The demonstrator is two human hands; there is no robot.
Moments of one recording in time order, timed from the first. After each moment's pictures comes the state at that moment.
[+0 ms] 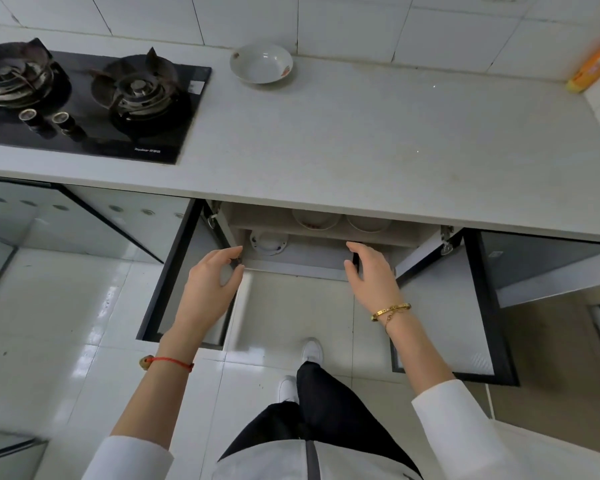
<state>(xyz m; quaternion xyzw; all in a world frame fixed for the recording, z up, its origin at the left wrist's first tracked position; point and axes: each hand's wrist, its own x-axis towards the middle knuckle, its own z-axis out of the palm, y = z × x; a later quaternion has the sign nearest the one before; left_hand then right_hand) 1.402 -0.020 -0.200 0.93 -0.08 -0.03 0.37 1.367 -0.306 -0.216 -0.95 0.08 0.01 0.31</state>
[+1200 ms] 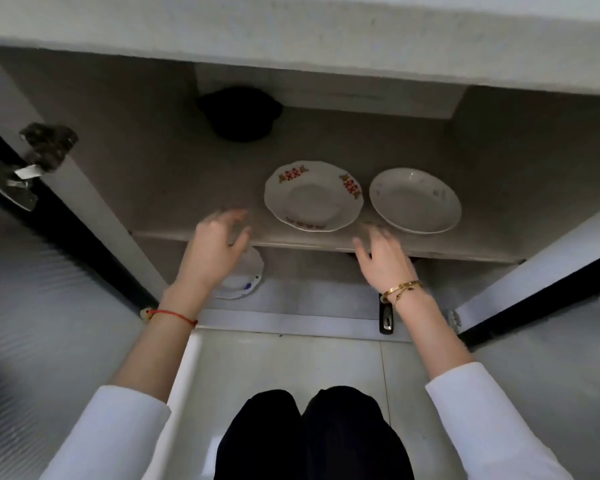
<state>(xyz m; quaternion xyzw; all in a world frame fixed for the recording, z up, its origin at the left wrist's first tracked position) 1.673 -0.128 -0.664 0.93 -0.18 0.07 0.31 1.597 -0.401 -0.669 -0.97 0.12 -0.06 0.21</state>
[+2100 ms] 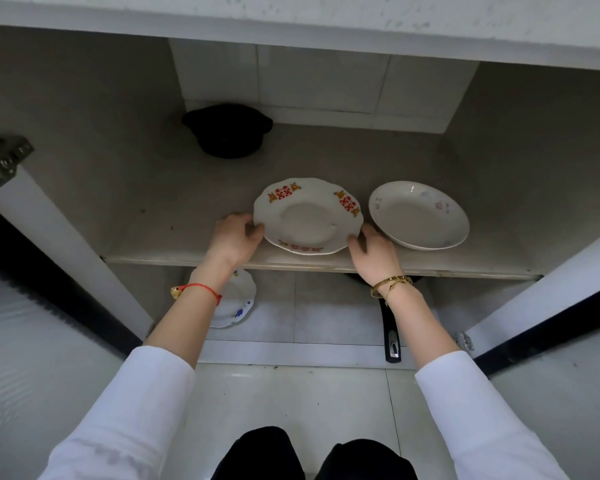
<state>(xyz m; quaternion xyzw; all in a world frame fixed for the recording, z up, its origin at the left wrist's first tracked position) 1.750 -0.186 -0.695 0.94 -0.12 -0.03 0.33 1.664 -0.416 -0.708 -0.92 0.17 -0.10 0.35</state>
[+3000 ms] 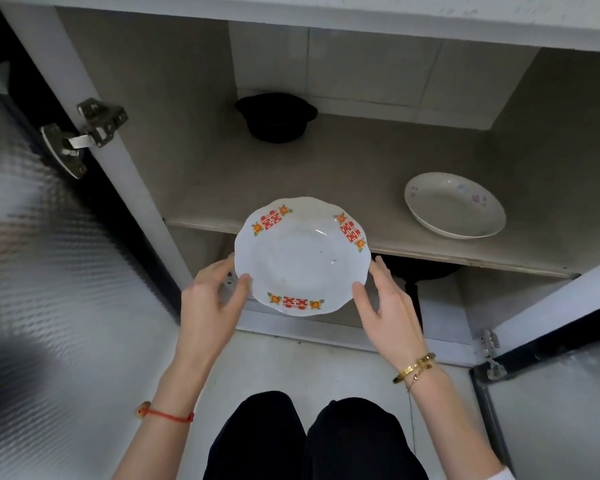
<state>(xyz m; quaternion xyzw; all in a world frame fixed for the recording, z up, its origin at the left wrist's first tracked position) 1.571 -0.091 -0.698 0.89 -0.06 0.12 0.44 1.534 -0.342 -0.714 -0.91 0.04 -0.10 0.41</state>
